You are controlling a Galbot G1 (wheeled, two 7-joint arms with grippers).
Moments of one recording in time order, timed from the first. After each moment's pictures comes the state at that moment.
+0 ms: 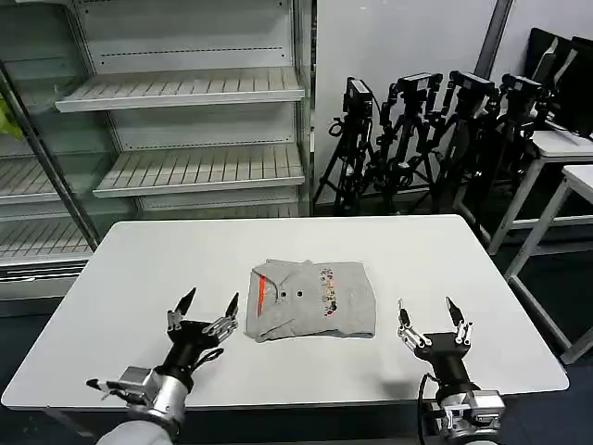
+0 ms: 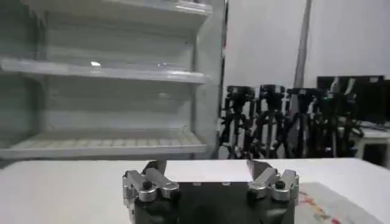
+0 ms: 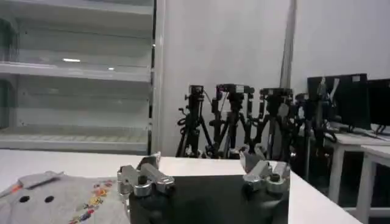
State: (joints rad) left arm 1.48 -1.37 -0.50 -2.26 -0.22 0.33 -0.01; right arm -1.57 1.23 0.49 2.26 0.20 -0.17 0.23
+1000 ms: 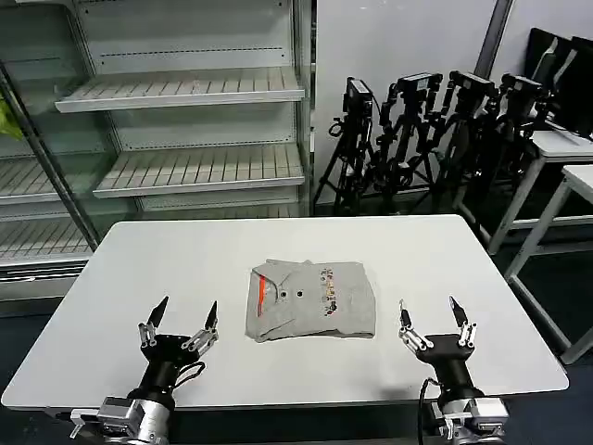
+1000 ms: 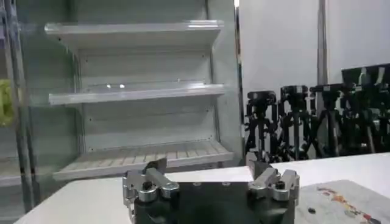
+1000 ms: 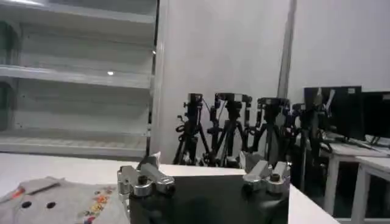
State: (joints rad) left arm 1.61 -1.43 -0.55 -2.34 -0.07 0.26 -0.01; right arm -1.59 1.23 0.48 2.31 0.17 -0.17 0.25
